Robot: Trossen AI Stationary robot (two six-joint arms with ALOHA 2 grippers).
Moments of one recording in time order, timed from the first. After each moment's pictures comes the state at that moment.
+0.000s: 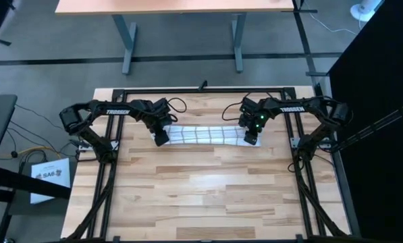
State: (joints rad) left arm 0.58 1.58 0.76 -0.62 0.25 0.10; right arm -0.57 1.59 0.78 -0.67 -0.29 -0.14
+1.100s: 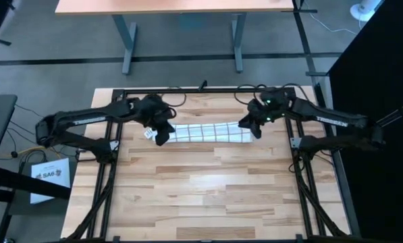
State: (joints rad) left arm 0.36 1.20 0.93 -0.57 0.25 -0.08; right arm -0.48 1.05 0.78 -0.43 -0.41 0.05
